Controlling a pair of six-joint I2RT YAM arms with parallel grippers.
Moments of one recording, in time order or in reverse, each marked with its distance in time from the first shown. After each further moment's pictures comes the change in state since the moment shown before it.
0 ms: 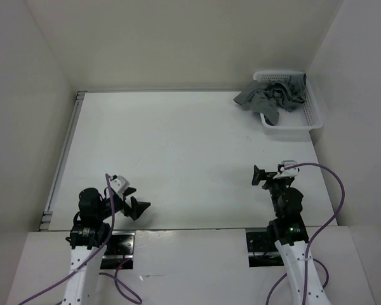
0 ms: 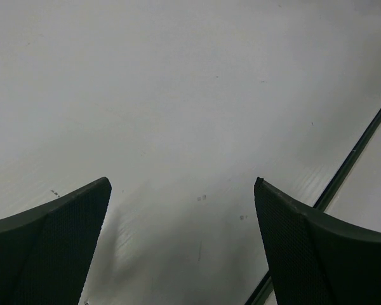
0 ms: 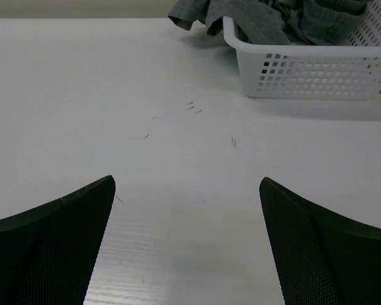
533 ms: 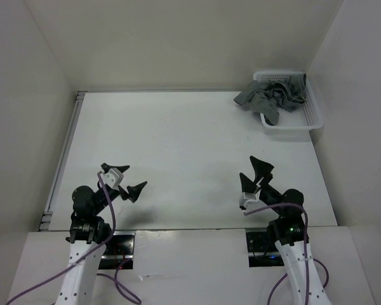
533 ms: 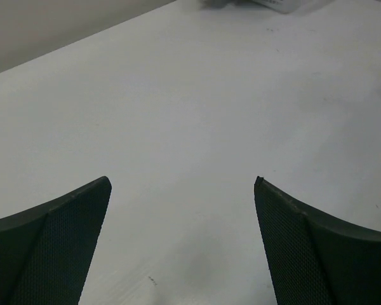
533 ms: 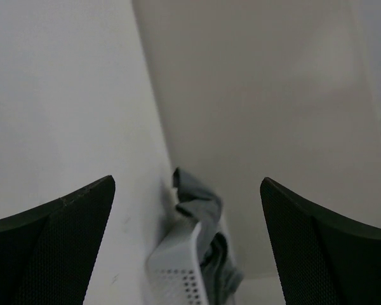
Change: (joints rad) left arm -0.007 0.103 0.002 0.476 -0.071 -0.003; right arm 0.010 0.000 -0.001 0.043 -0.721 -1.231
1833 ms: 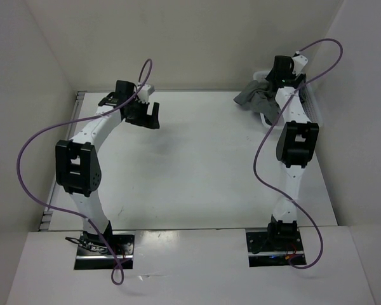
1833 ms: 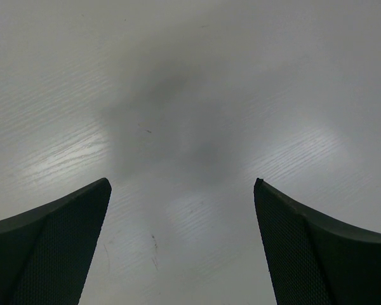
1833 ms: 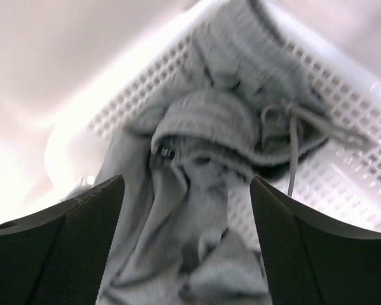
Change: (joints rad) left arm -0.165 1.755 1.503 -0.603 -0.388 0.003; right arm -0.203 2.310 2.118 -0.316 1.127 1.652
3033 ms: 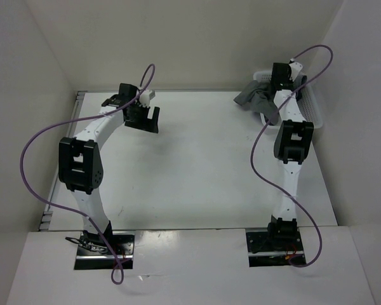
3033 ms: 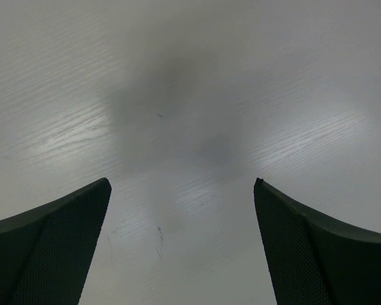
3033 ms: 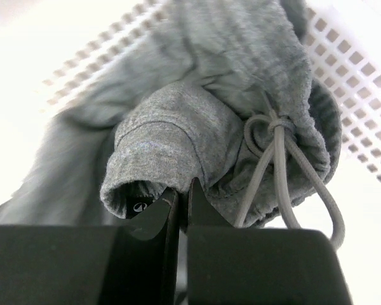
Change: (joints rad) left arm -0.006 0.041 0.000 -0.045 -0.067 0.000; right arm -0.031 0.201 0.155 -0.032 -0.023 -0.073
